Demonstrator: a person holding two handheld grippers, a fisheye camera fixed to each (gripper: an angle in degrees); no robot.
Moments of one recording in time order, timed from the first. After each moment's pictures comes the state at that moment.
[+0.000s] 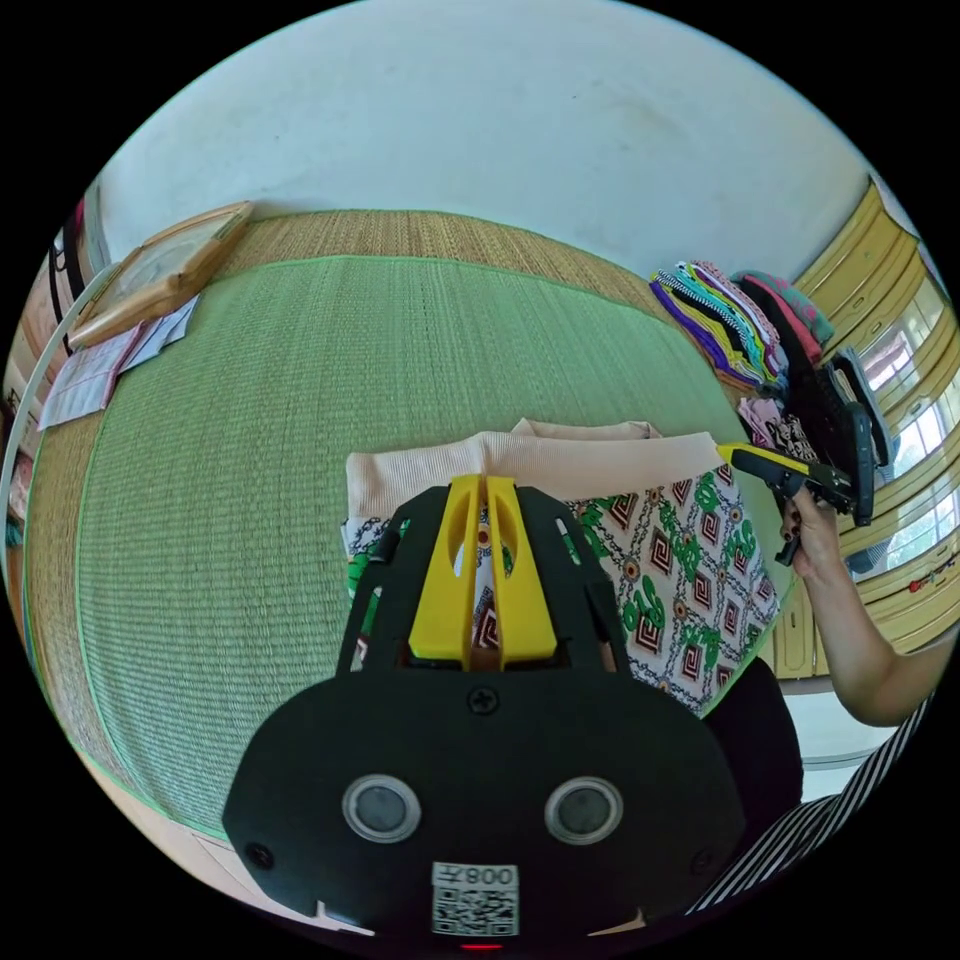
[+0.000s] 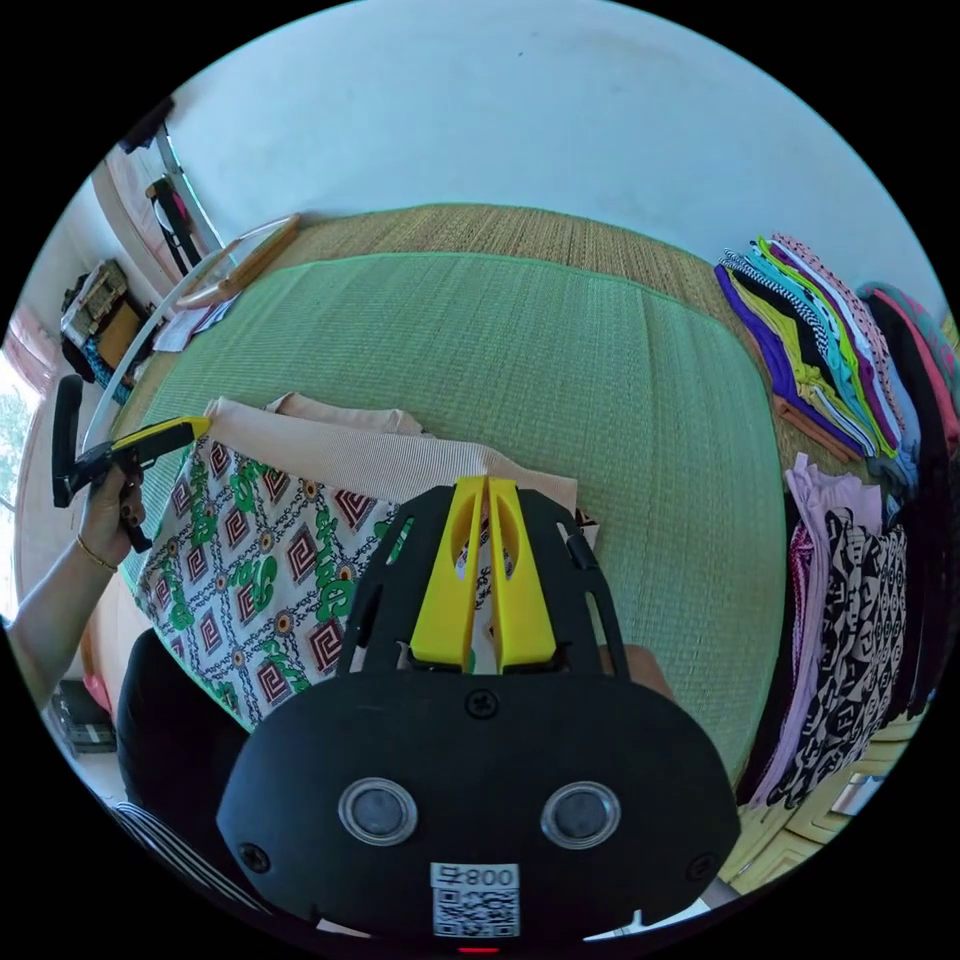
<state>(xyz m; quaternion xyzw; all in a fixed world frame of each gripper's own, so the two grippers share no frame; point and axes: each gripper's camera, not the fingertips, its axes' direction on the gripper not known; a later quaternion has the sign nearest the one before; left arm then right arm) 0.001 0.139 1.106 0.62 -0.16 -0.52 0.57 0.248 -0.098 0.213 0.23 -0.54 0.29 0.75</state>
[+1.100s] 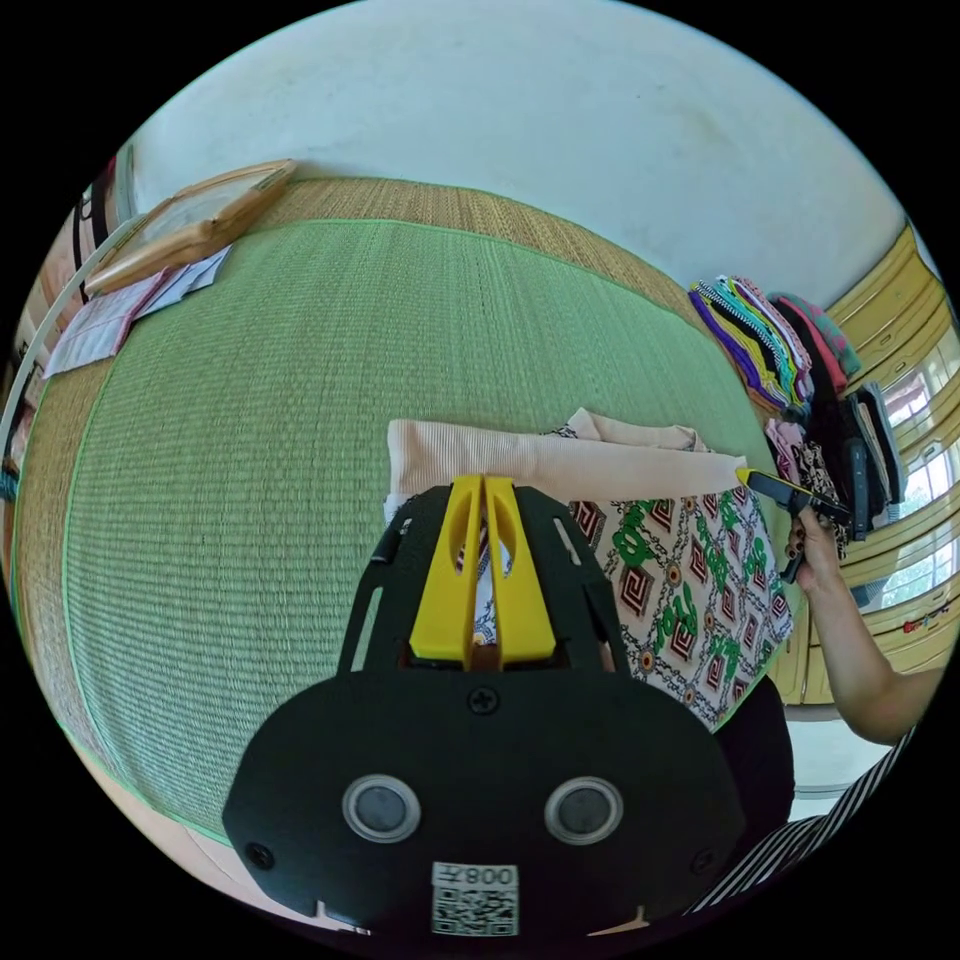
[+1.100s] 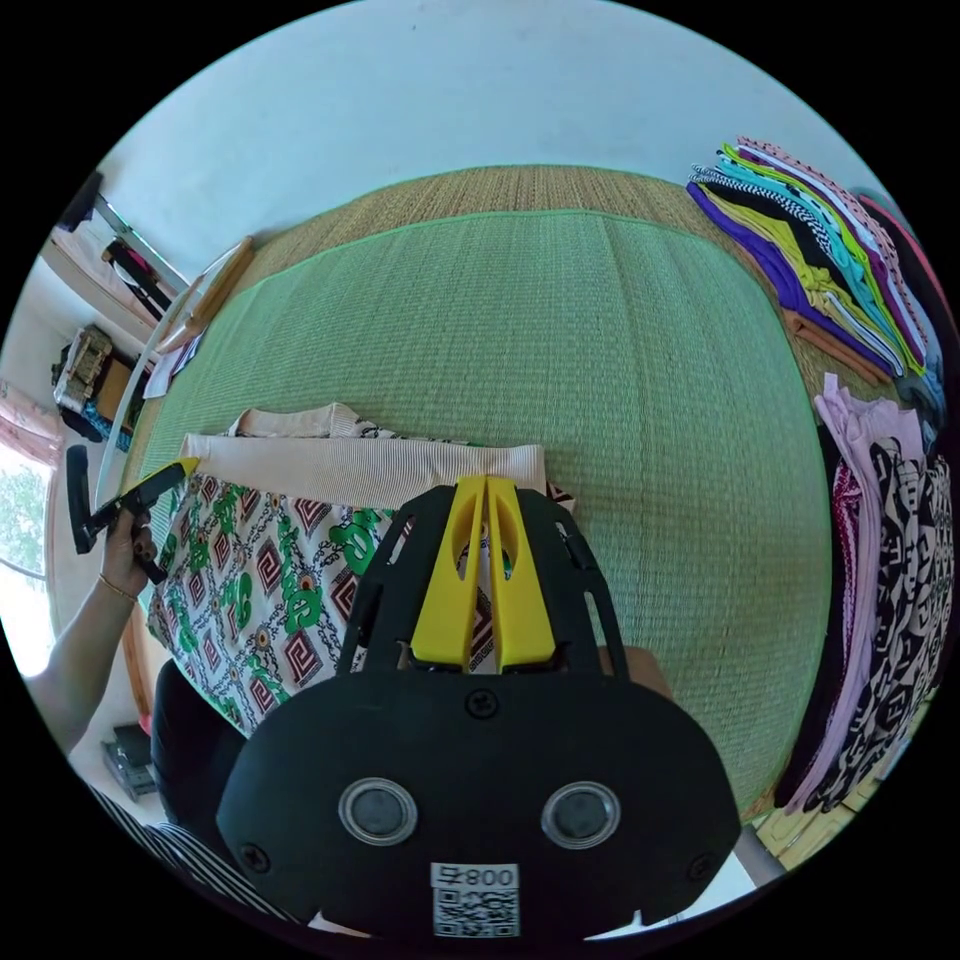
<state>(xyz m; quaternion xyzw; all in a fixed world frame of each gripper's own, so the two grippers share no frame) 0.086 0.213 1.109 0.61 -0.13 -0.55 0.55 0.228 -0.063 0.352 0.18 -0.60 0.32 0.71</state>
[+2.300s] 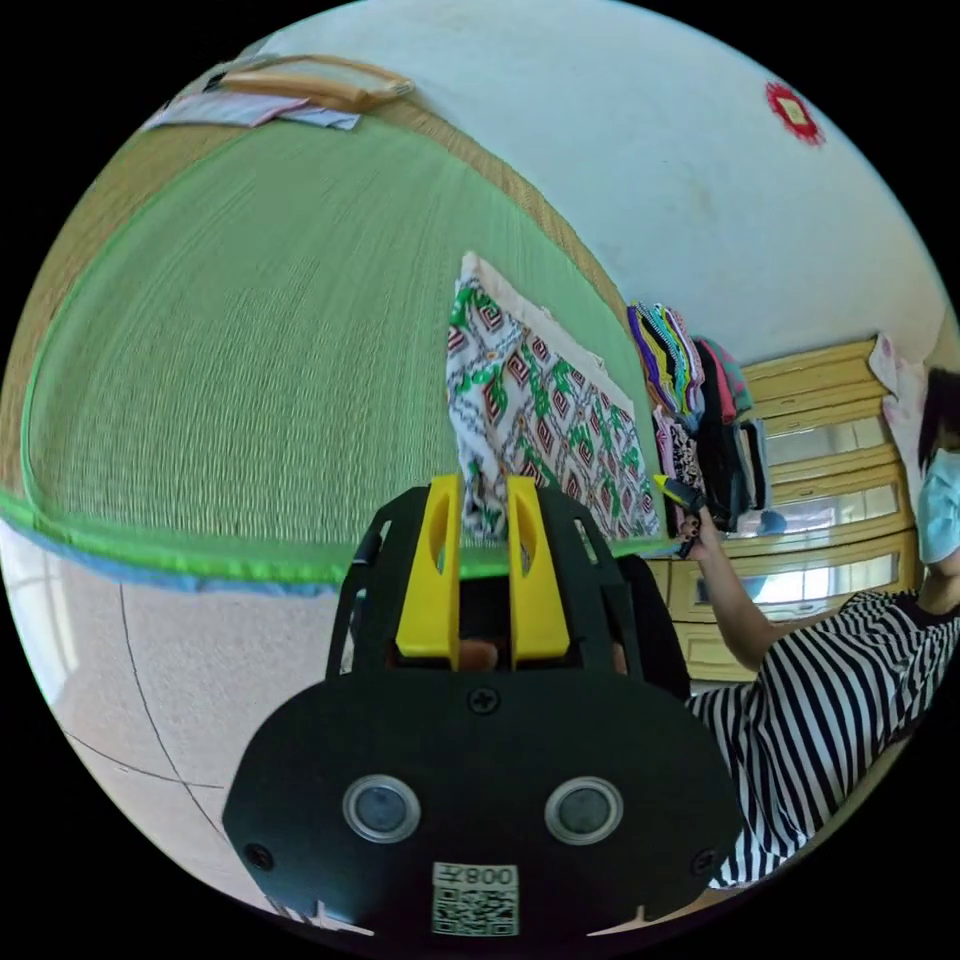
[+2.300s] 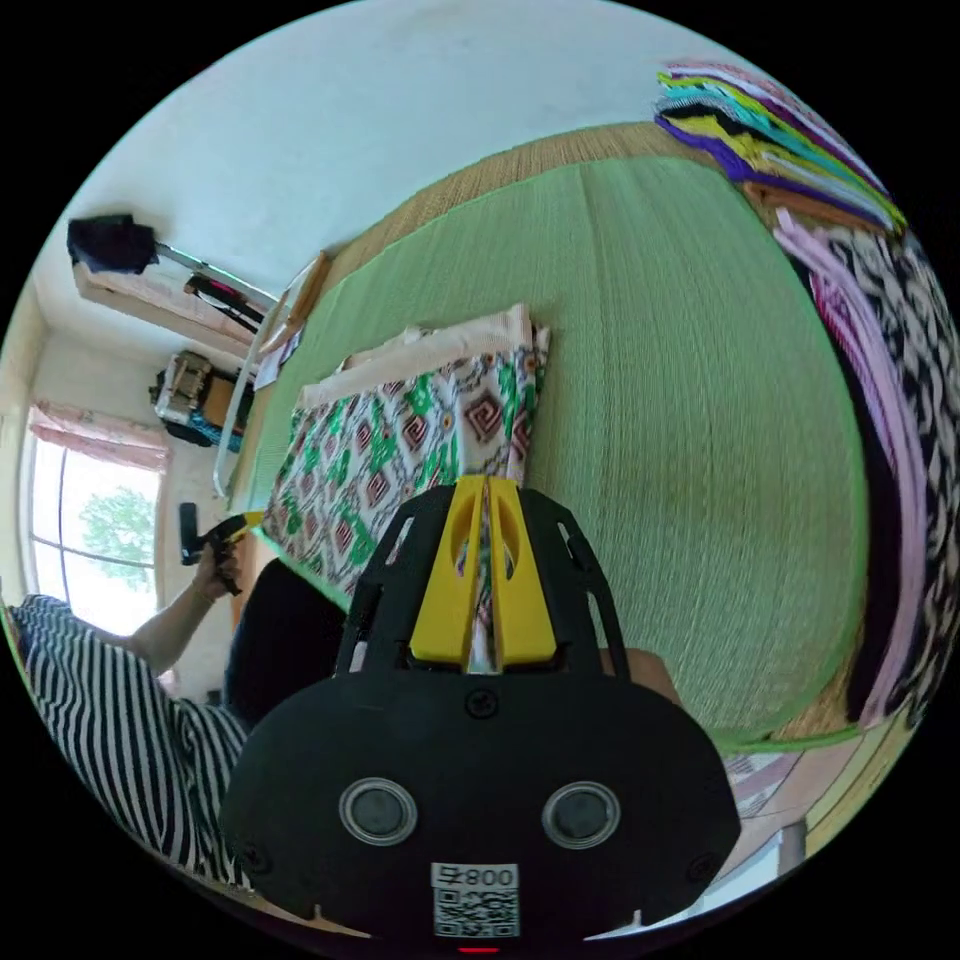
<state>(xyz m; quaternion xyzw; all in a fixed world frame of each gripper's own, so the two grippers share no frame) 0.352 0.363 1.270 0.70 0.08 -0.49 0.52 0.163 0.176 0.492 0.19 -0.74 0.29 0.58</state>
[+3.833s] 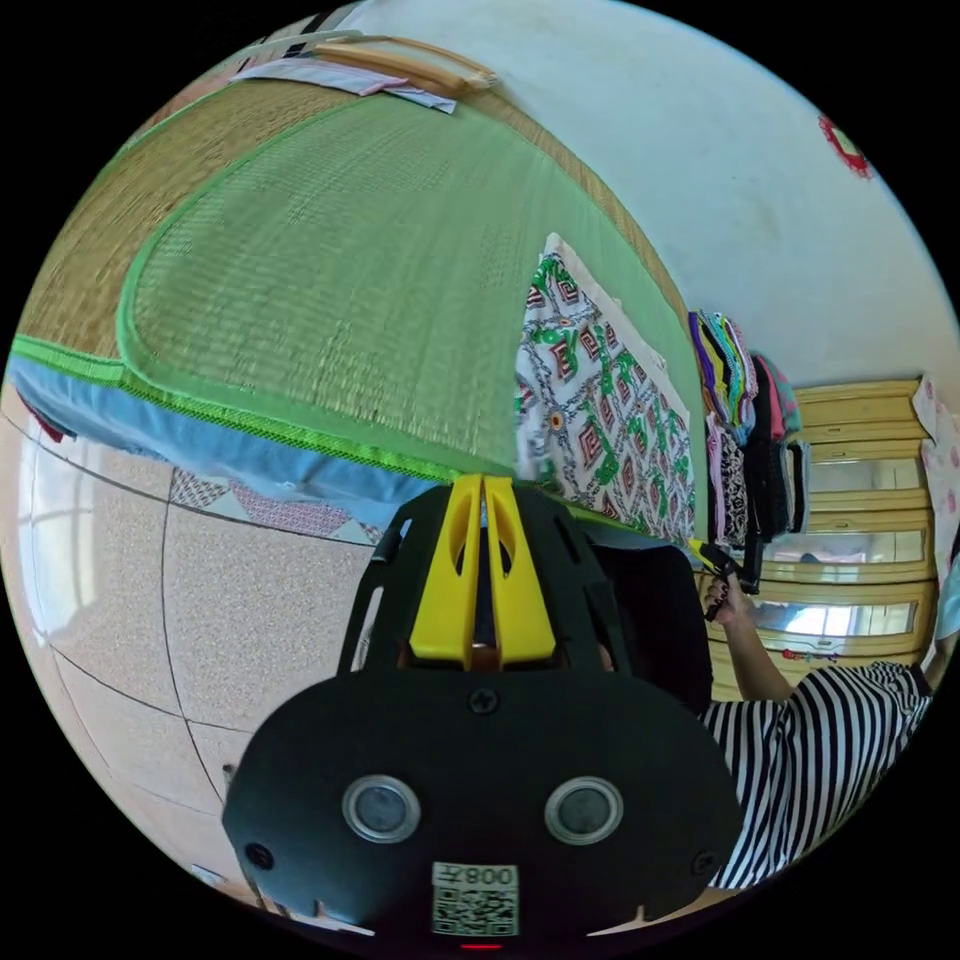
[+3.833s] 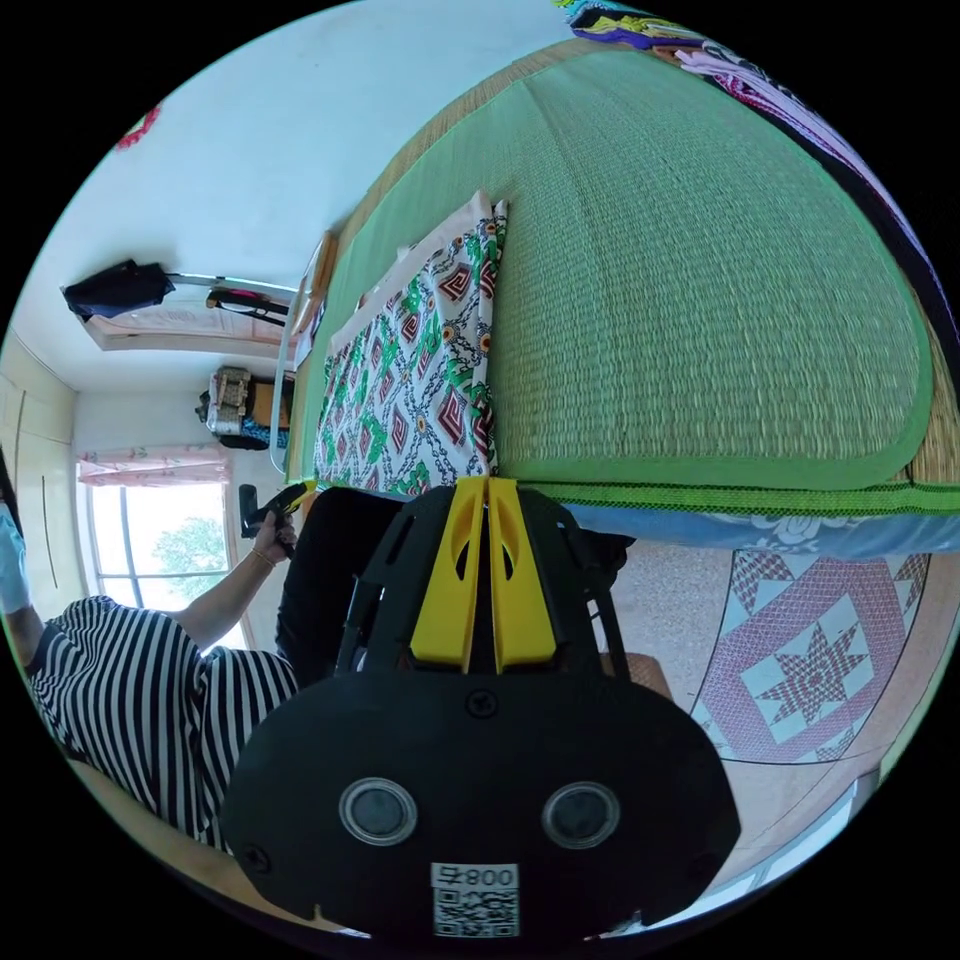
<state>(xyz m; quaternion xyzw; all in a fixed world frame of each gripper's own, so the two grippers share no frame) 0.278 0.286 1.490 0.65 0.09 -0.56 0.51 0.078 0.358 0.495 0.13 -0.82 0.27 0.50</state>
